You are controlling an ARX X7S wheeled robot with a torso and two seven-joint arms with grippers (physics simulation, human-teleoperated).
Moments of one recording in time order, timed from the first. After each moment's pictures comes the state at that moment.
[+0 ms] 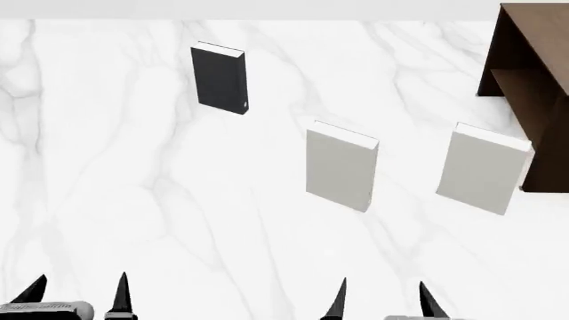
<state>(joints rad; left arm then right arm) -0.07 -0.11 0.07 0.20 -0.17 -0.29 -0.15 0.07 0.11 -0.09 -0.17 0.12 0.24 0.14</state>
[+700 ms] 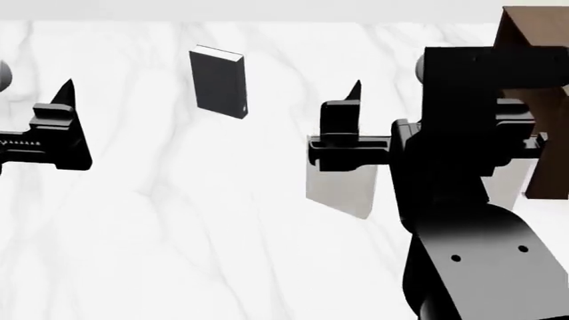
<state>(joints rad) -0.86 -0.22 -0.05 0.59 -0.44 -1.39 -0.23 0.87 0.14 0.02 -0.49 0.32 1.33 0.17</state>
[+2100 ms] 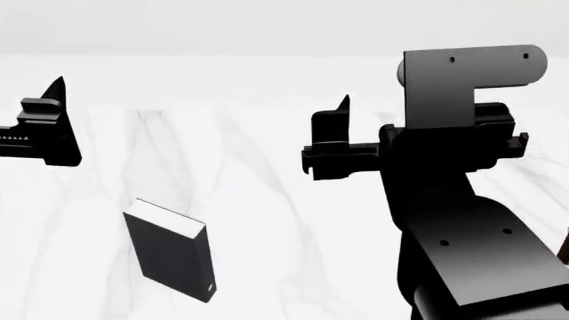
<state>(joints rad) -0.88 -0.26 -0.08 0.56 -0.51 -1.41 -0.25 0.89 0.17 -0.03 -0.40 0.37 1.34 0.19</state>
